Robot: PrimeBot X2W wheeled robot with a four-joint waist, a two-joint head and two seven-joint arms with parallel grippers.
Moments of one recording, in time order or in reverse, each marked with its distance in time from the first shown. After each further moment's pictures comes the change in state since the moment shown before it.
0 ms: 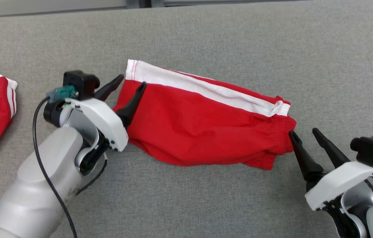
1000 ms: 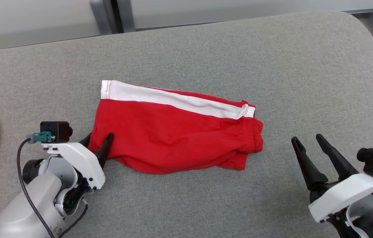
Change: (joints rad) left arm 0.229 0.086 0.050 -0.027 -0.152 0.146 0.128; right arm 0.086 0.000 -0.005 -0.120 0.004 0.000 0.005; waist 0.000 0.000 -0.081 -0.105
